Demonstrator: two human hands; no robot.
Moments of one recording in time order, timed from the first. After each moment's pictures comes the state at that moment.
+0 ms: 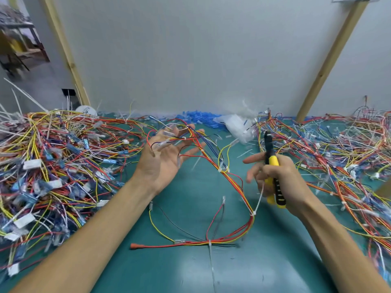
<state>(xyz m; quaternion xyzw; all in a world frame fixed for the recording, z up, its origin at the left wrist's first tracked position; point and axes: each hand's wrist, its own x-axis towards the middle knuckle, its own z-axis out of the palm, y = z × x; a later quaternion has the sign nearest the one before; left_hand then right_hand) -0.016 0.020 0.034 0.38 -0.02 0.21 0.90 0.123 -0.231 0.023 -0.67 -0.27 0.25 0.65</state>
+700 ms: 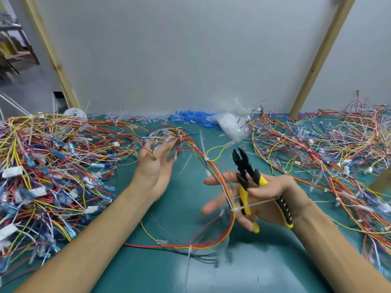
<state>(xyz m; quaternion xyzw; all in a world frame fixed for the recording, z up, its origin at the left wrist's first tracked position) -0.003 0.004 0.025 0.40 0.10 0.32 0.85 0.106 -0.233 0.022 -0.32 -0.43 0.61 0.57</state>
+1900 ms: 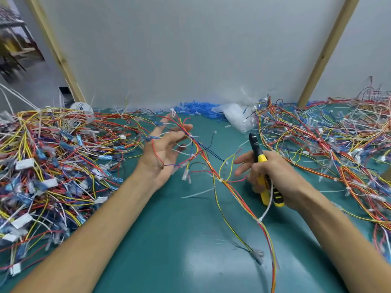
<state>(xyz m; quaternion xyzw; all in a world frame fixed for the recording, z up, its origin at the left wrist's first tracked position) -0.006 0.018 0.024 0.47 0.09 0.25 0.84 0.112 -0.222 0.015 -0.70 -0.22 0.30 0.61</state>
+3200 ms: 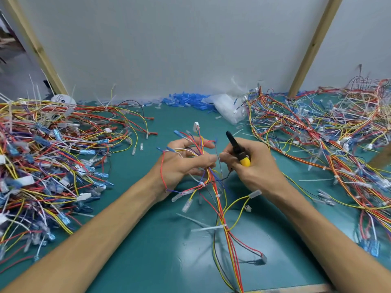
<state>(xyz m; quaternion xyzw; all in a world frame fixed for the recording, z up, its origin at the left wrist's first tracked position) -0.010 -0.032 0.008 0.66 0.07 0.10 0.74 0.097 -0.211 0.005 -0.75 -0.41 0.03 0.51</state>
